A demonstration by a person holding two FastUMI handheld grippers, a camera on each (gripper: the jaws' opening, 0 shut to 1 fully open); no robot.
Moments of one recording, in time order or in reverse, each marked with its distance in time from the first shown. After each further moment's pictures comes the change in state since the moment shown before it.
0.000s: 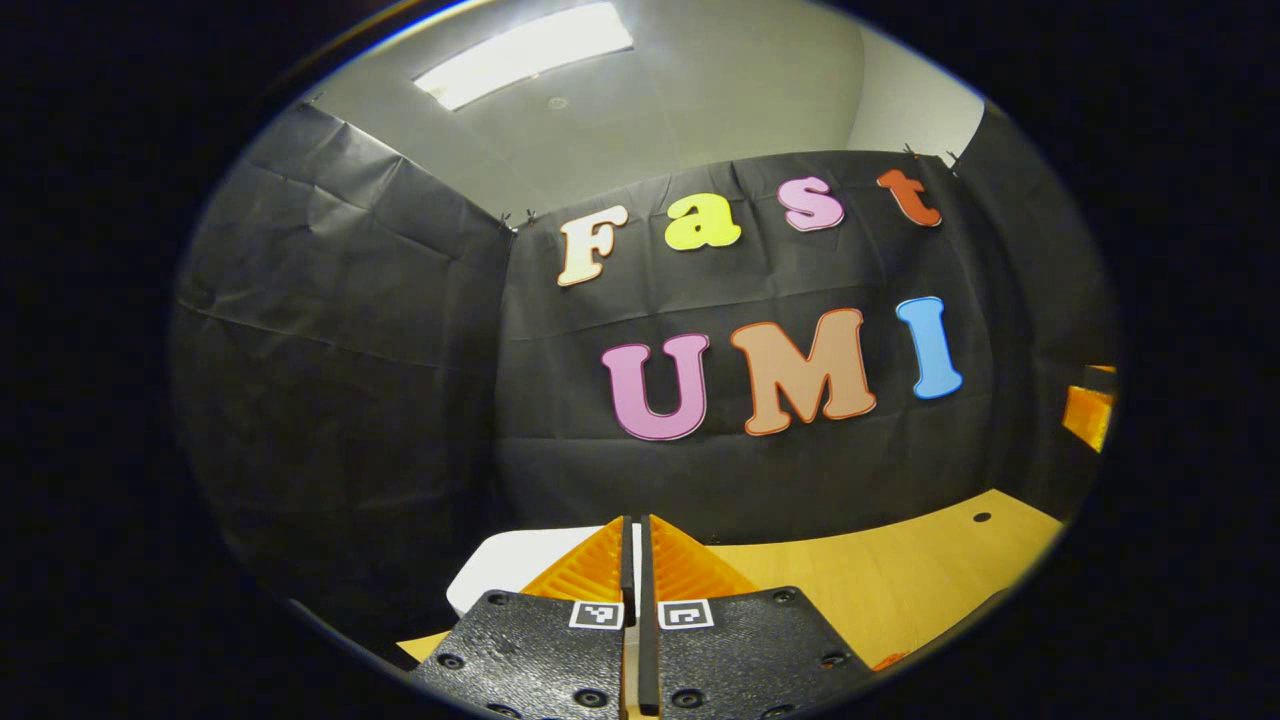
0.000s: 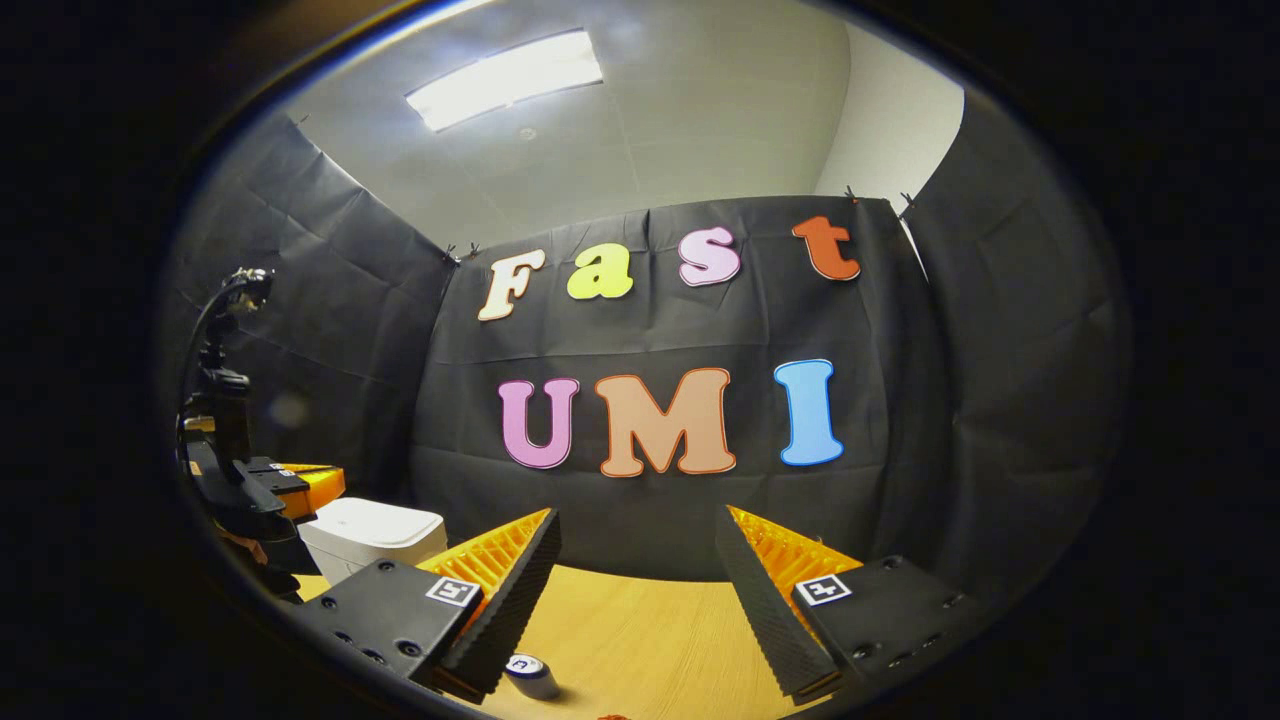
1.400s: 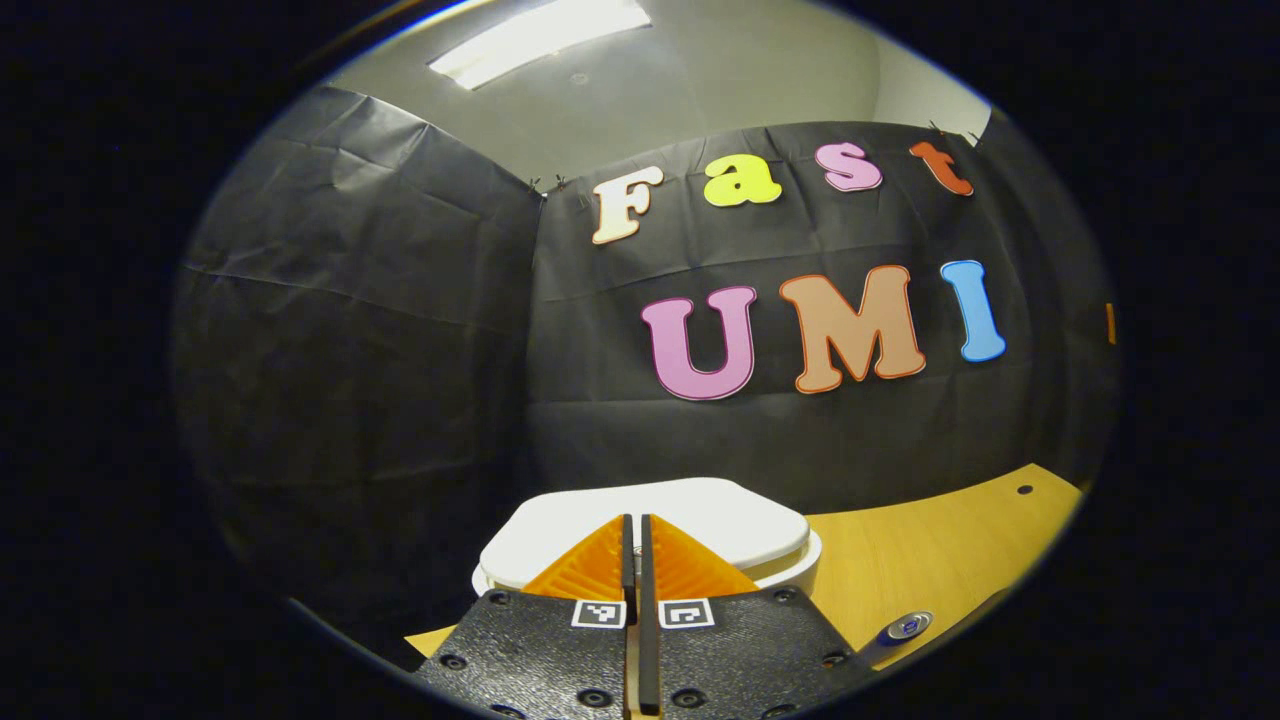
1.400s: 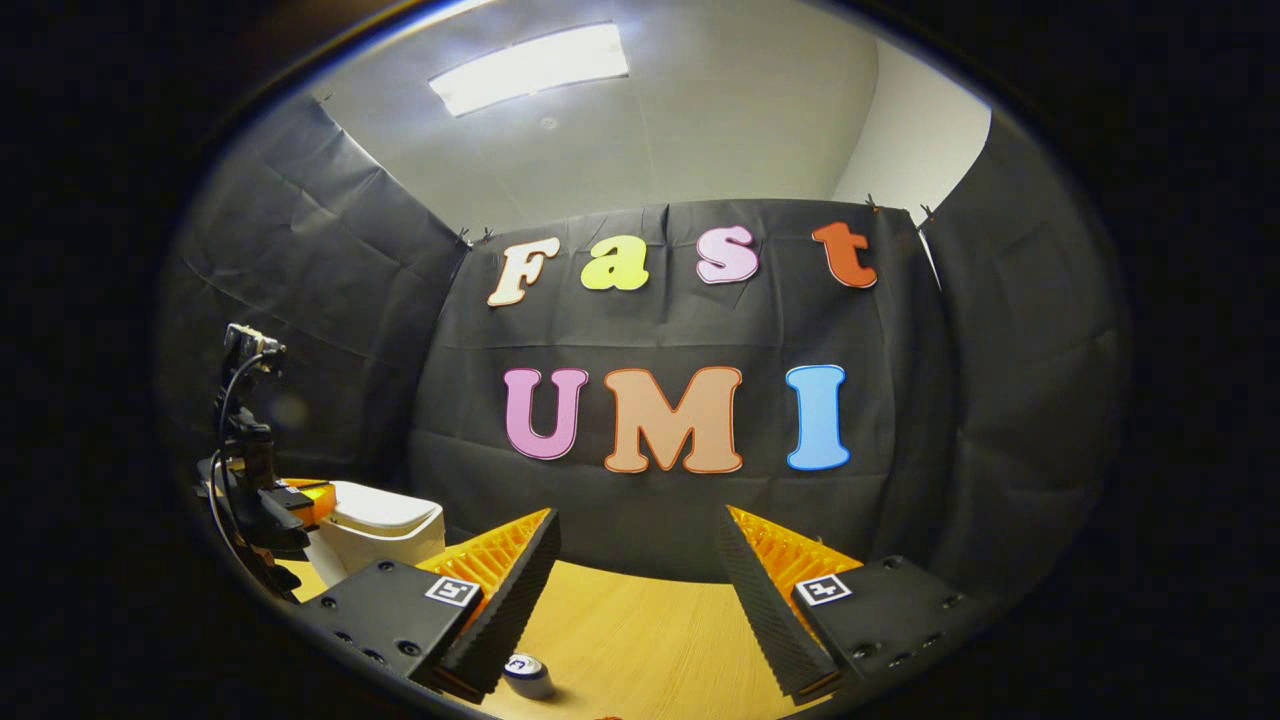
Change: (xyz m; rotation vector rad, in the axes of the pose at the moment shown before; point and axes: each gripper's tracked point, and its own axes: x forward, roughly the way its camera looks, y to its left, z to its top) left arm 0.032 0.050 -0.054 0.006 0.049 0.052; right arm 0.014 0.014 -0.004 -0.057 0.002 0.002
